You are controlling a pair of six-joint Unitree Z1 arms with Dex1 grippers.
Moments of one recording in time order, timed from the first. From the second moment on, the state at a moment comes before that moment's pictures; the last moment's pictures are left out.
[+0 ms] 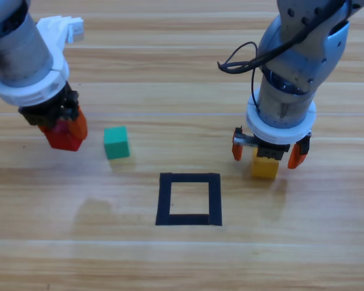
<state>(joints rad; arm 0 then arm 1) -0.51 1.86 -1.39 0.87 0.06 -0.38 0.82 2.25 -1.65 0.84 -0.15 0.98</state>
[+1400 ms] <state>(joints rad) -0.89 2.27 -1.91 1.16 0.10 -1.04 0.75 1.93 -1.45 0.88 -0.08 0.67</state>
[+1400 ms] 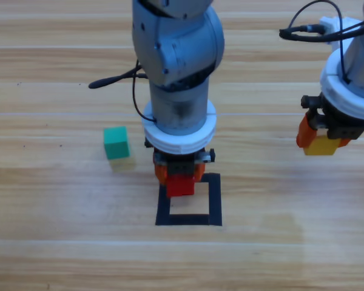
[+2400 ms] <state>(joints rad) -0.90 2.32 -1.94 1.13 0.09 -1.00 0.75 1.94 -1.39 0.81 -0.07 0.67</state>
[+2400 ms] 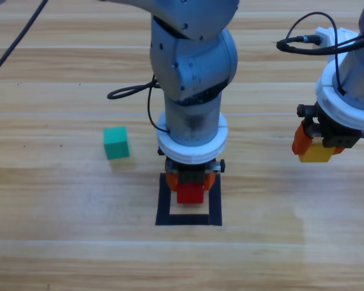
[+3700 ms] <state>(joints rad) -0.90 2.35 -1.90 1.08 0.09 -1.00 0.75 1.94 -1.40 0.81 -0.07 0.67</state>
